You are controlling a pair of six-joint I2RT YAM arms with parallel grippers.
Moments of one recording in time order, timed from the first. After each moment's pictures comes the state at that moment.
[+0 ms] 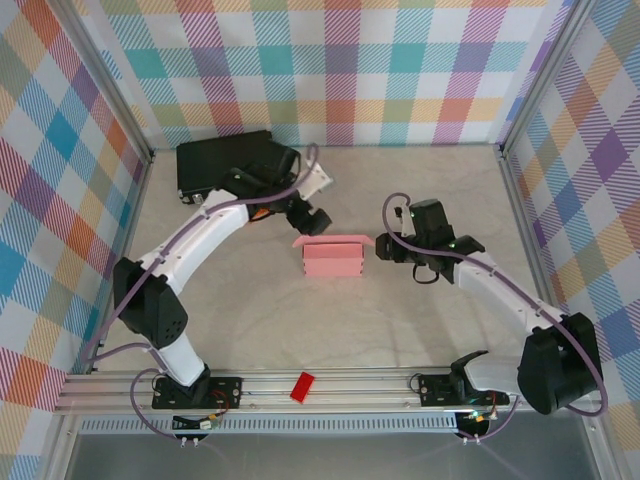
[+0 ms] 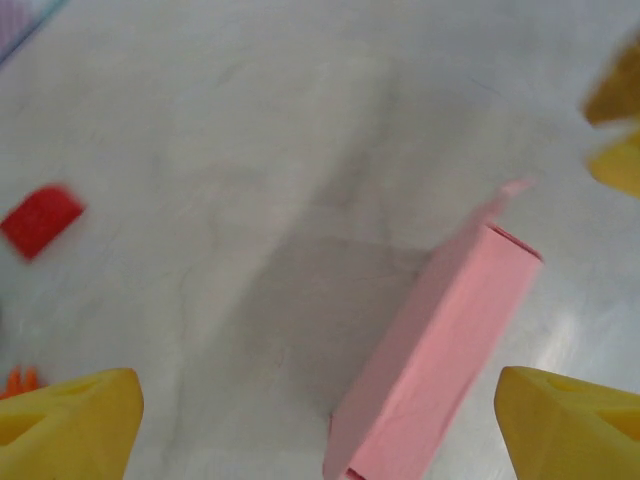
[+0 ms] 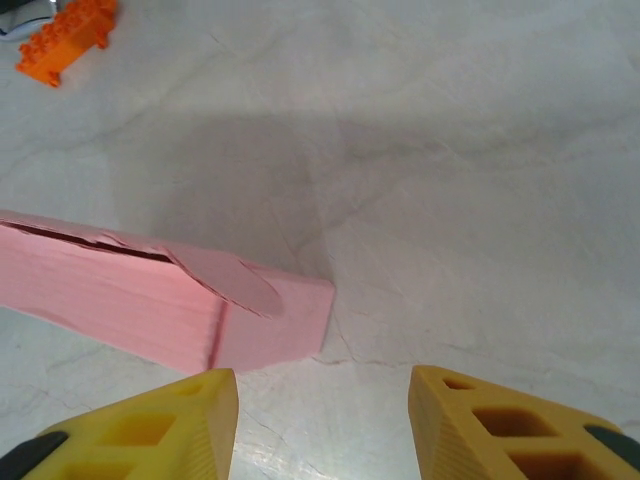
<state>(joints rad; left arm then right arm) -0.51 1.68 1.62 -0.80 0.25 0.27 0.41 1.27 0.90 -0.47 -0.18 0.34</state>
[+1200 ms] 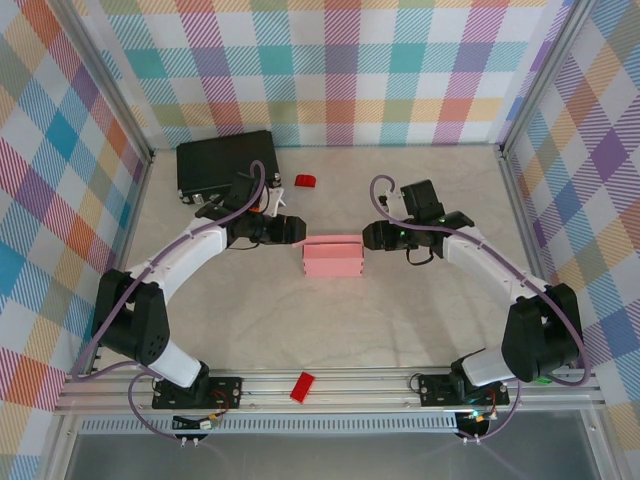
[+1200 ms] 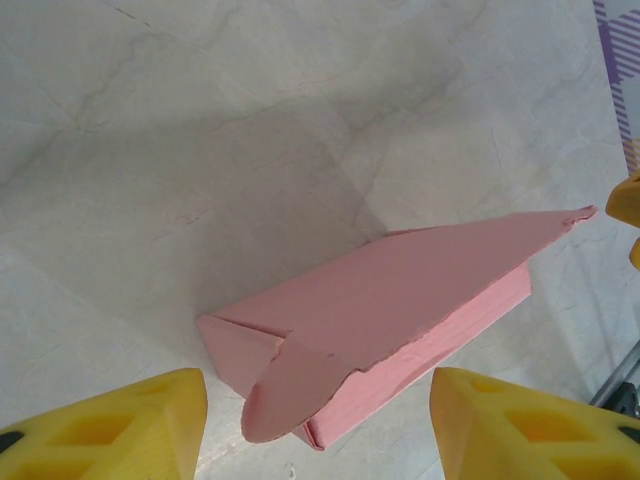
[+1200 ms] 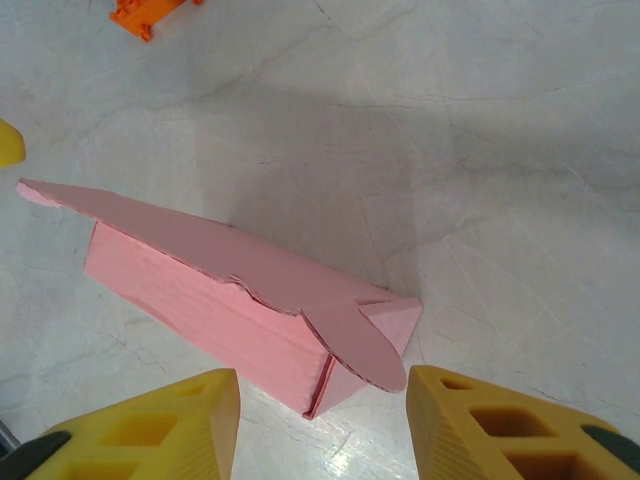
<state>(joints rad) -0.39 1.55 1.18 -0.55 0.46 -0.34 0.40 1.43 1.07 -0.56 -0.38 0.25</state>
